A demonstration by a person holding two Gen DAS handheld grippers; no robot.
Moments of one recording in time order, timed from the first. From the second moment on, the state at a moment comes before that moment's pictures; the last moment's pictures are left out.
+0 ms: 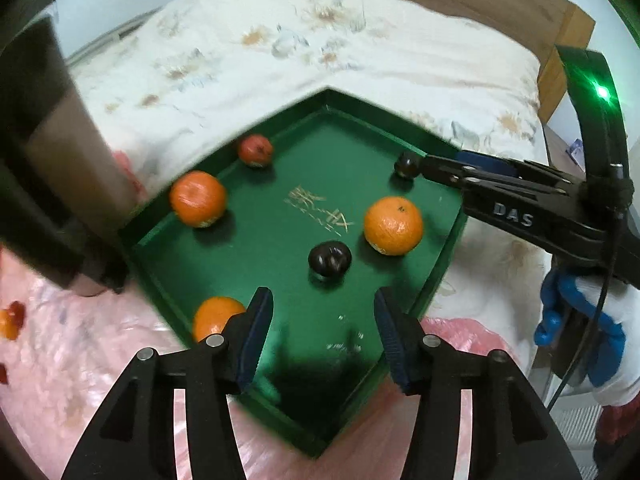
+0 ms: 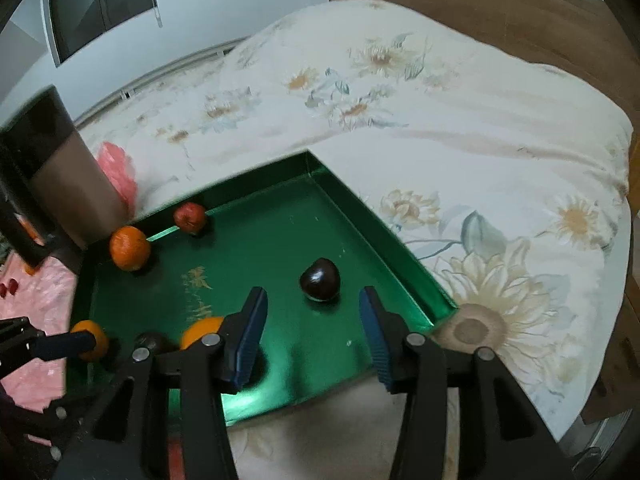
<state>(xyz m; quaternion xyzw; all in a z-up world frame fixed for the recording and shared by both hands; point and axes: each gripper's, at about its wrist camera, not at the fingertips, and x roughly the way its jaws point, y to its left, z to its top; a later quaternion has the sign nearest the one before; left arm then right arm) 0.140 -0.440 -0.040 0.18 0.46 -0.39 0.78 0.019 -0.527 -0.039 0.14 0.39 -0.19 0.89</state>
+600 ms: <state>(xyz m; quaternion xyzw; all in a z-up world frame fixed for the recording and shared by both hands) 0.099 -0.263 0.040 0.12 0.42 -0.26 0.86 -0.038 -0.364 0.051 0.09 0.34 -0.03 0.94</state>
